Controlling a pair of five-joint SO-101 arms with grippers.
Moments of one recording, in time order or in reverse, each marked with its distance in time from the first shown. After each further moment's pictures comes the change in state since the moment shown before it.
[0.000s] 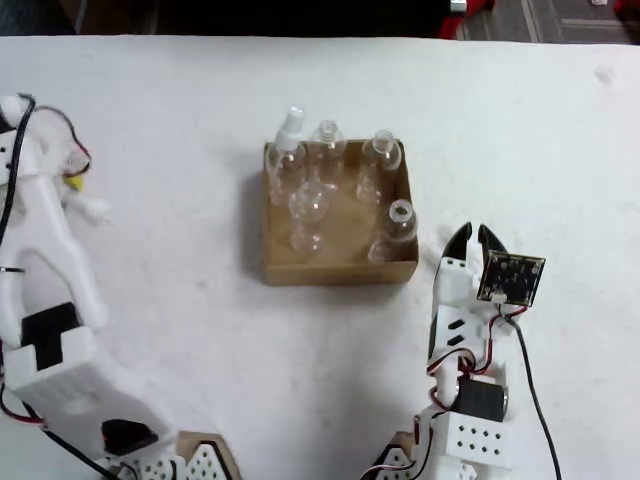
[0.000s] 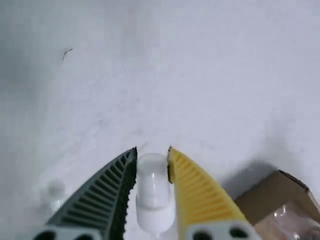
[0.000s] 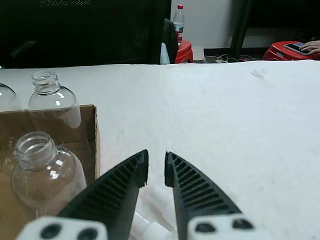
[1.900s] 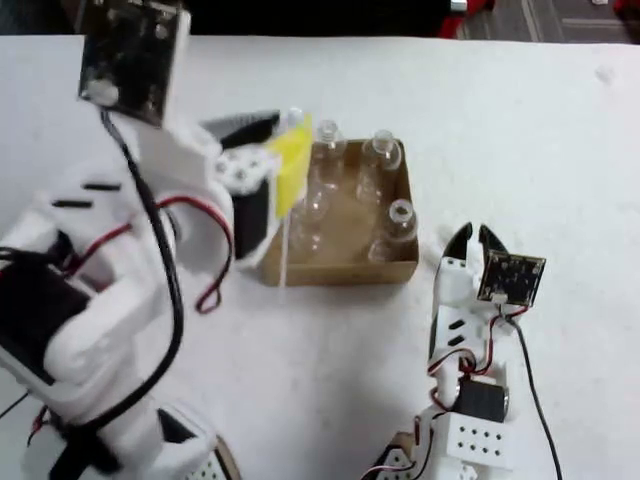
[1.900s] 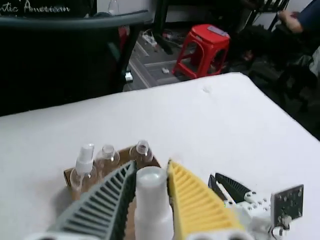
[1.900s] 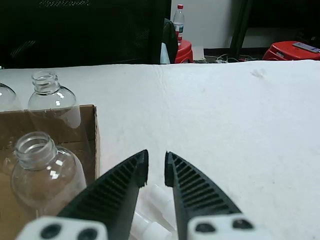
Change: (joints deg) left arm 57.2 -30.0 -21.1 1.7 -26.1; right arm 0.0 0.0 0.0 0.0 0.0
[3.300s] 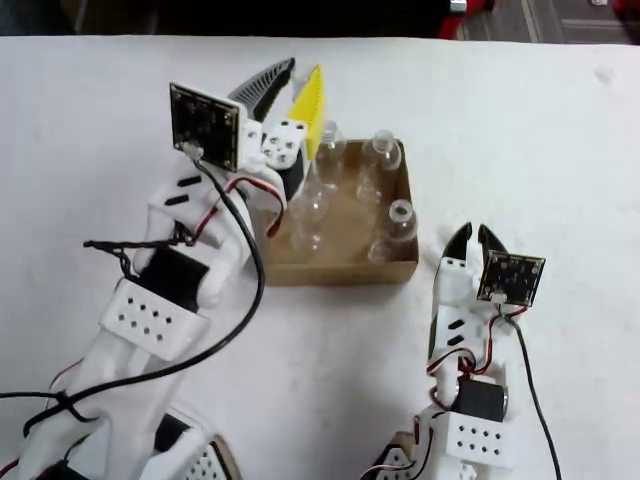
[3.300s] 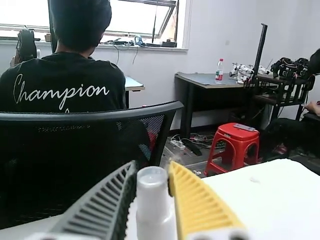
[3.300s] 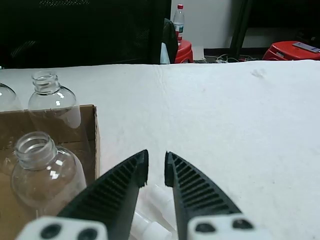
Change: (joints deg) left arm -8.6 -23.2 86.6 -90.3 -8.8; right arm 0.0 0.0 0.0 0.0 0.0
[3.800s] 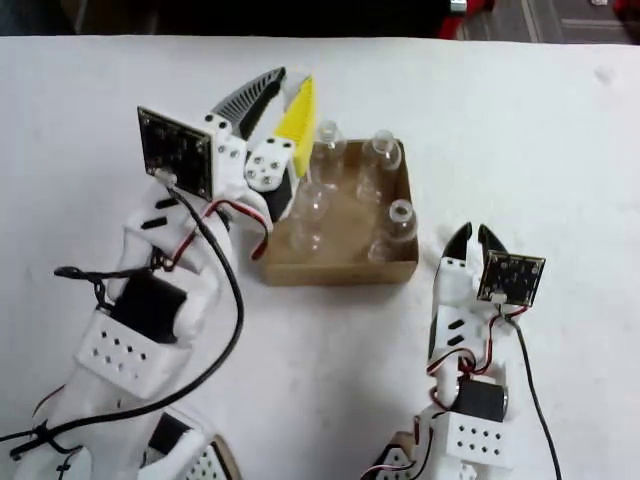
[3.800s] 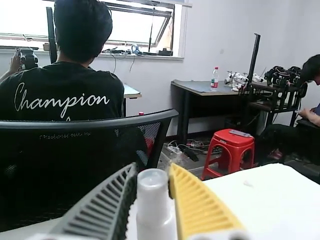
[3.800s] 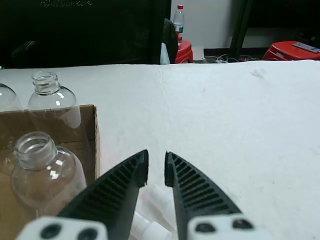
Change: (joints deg) left arm 1.1 -7.7 0.4 7.0 0.0; right arm 0.0 0.0 0.0 0.0 0.0
